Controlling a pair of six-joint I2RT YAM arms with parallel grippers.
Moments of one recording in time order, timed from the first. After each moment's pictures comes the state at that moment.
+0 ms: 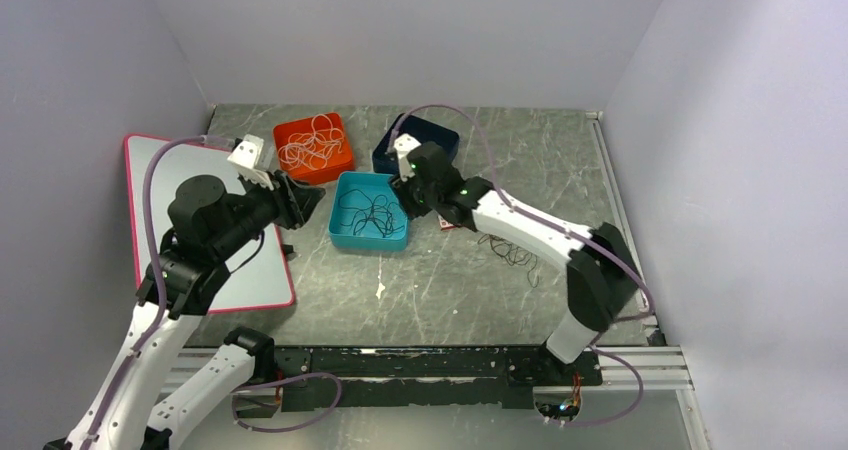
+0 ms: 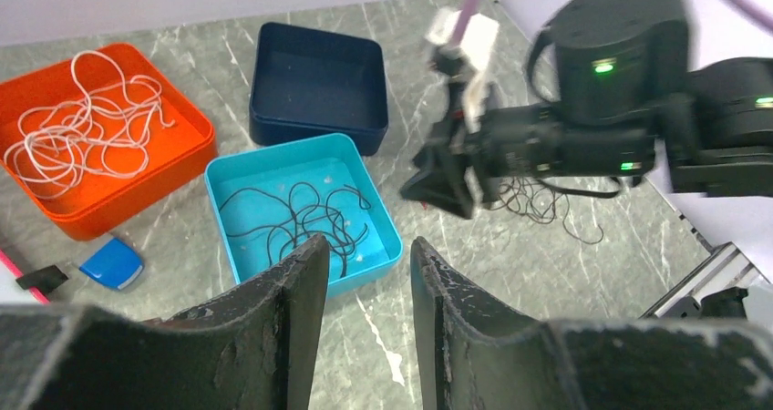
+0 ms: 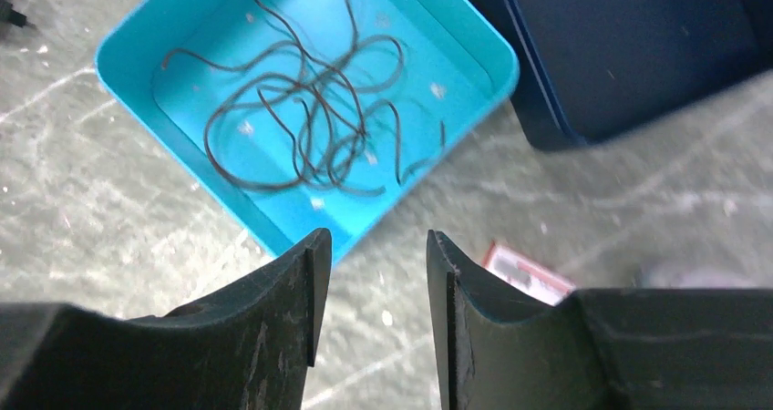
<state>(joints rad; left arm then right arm) -0.37 0.71 1.02 -0.46 0.20 -0.26 0.78 1.70 1.30 -0.30 0.05 -0.01</state>
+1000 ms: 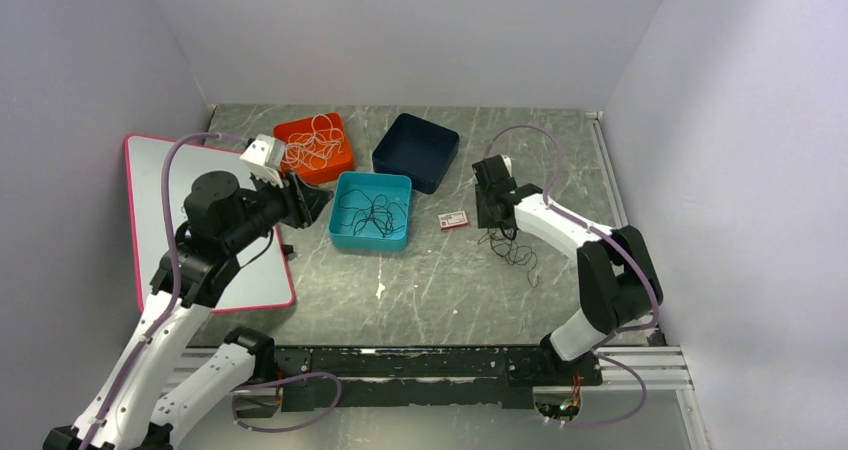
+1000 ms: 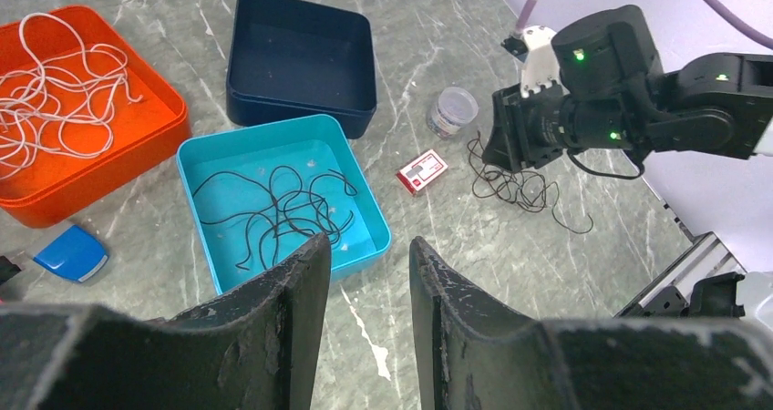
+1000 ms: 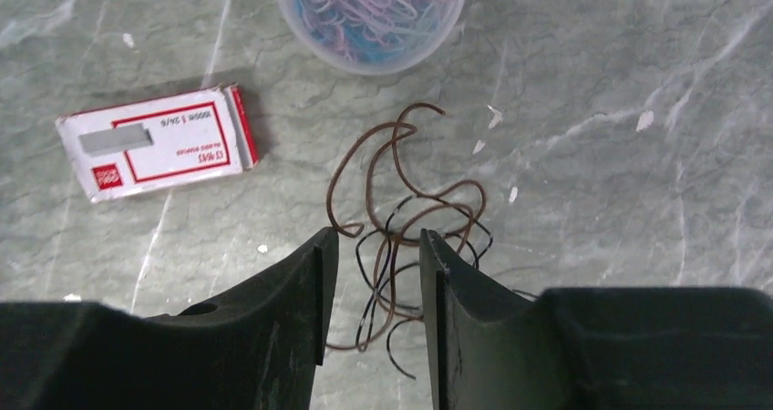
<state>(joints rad) -0.37 0.74 0.95 -0.41 0.23 -0.30 0.45 1.55 0.98 -0.44 0.30 0.28</state>
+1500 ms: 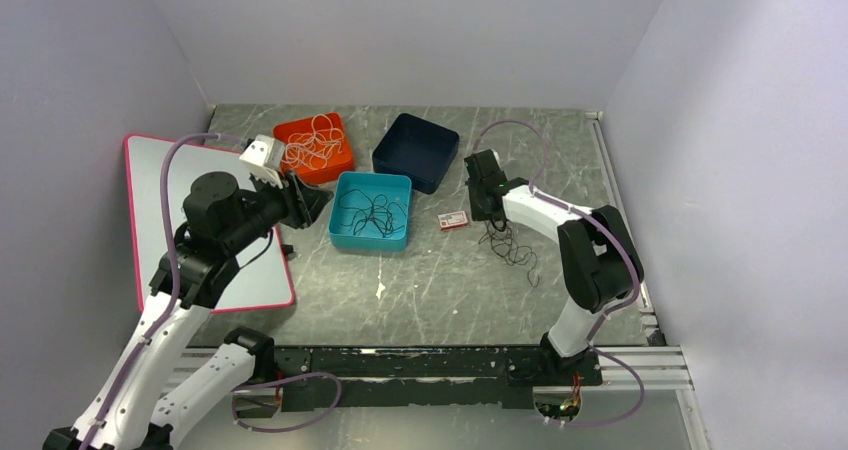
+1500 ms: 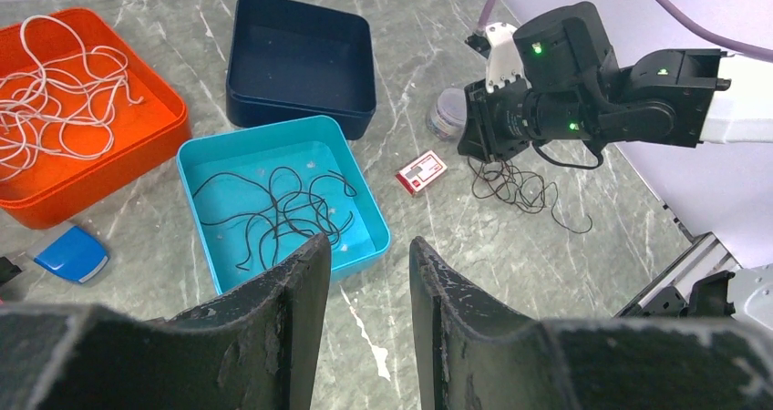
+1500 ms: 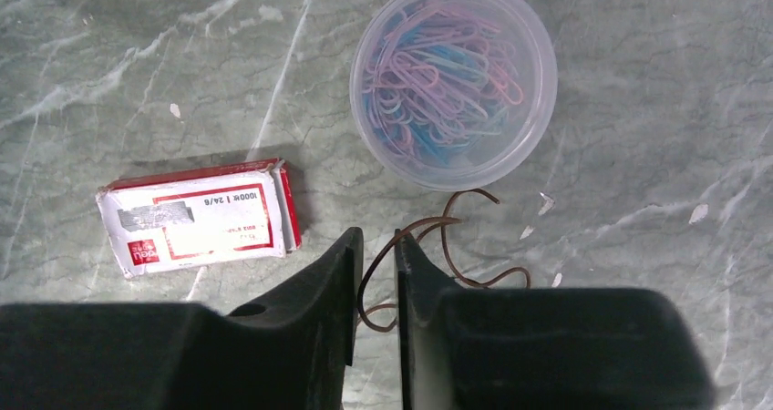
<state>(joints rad) -0.37 0.74 0.95 -0.41 0.24 -0.30 0.44 1.72 1.05 -0.33 0.26 0.23</state>
